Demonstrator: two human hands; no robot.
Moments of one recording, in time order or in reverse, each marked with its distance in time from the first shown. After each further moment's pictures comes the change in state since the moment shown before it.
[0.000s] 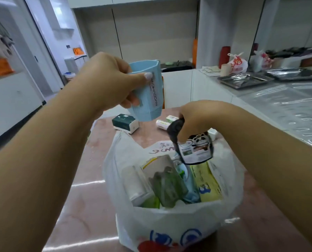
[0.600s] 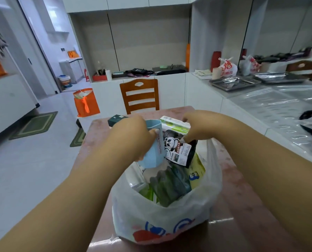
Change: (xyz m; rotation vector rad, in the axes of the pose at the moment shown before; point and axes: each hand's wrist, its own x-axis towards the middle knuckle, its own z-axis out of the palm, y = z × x) left_hand -0.043 -0.032 0.074 0.489 -0.300 -0.187; right_hand -0.032 0.023 0.028 -0.036 0.138 0.000
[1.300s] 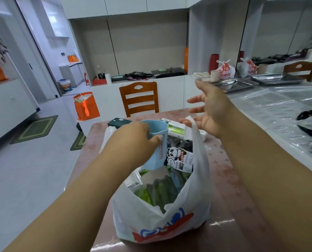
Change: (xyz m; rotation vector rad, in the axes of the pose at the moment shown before) left_hand -0.020 0.000 0.003 0.006 0.079 0.145; right_hand -0.023 0.000 -0.021 1.652 0.176 0.238
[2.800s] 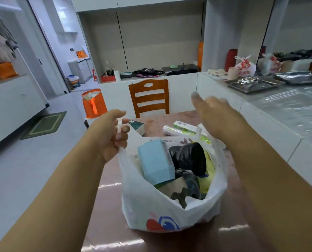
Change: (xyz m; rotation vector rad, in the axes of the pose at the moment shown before) left_hand 0.109 -0.108 -0.018 -1.514 -0.079 -0.407; right_hand 0.063 0.008 0.052 -0.985 0.234 -0.238
